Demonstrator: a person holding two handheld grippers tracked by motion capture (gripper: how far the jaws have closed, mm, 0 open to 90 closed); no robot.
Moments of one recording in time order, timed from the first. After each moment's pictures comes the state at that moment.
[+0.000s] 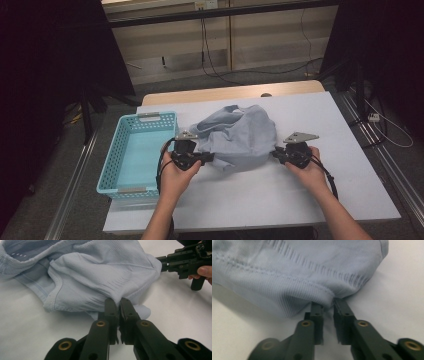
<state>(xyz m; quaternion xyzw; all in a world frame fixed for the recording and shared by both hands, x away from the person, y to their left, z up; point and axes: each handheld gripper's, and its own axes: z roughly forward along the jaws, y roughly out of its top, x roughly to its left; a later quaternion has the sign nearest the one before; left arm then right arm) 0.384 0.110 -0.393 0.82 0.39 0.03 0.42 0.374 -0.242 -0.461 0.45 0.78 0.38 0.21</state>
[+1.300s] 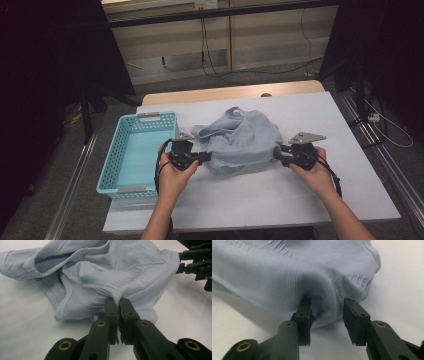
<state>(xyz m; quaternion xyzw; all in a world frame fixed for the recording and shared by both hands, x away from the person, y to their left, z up) 0.387 0.117 -0.399 0.81 0.40 0.03 0.43 0.360 -0.249 -0.449 0.44 0.78 0.39 0.21</state>
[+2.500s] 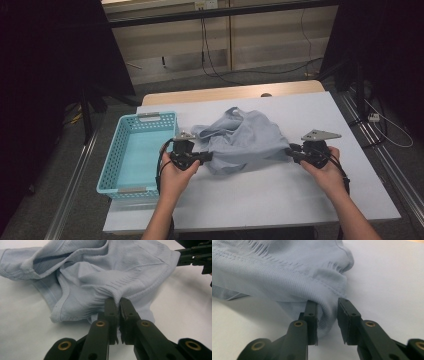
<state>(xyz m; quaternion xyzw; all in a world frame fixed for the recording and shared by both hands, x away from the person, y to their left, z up) 0.389 0.114 -0.402 0.81 0.40 0.03 0.43 0.356 -0.276 -0.440 0.47 0.76 0.39 0.21</state>
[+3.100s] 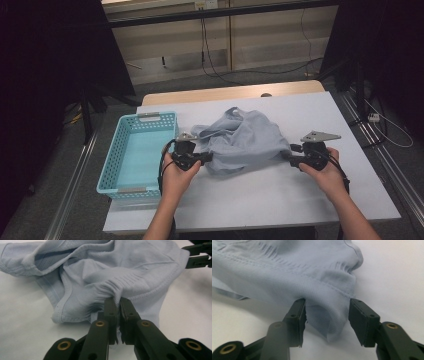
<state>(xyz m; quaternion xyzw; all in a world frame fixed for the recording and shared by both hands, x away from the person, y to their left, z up) 0.392 0.112 -0.411 0.81 0.41 0.04 0.42 0.353 -0.274 -0.441 0.48 0.76 0.40 0.19</state>
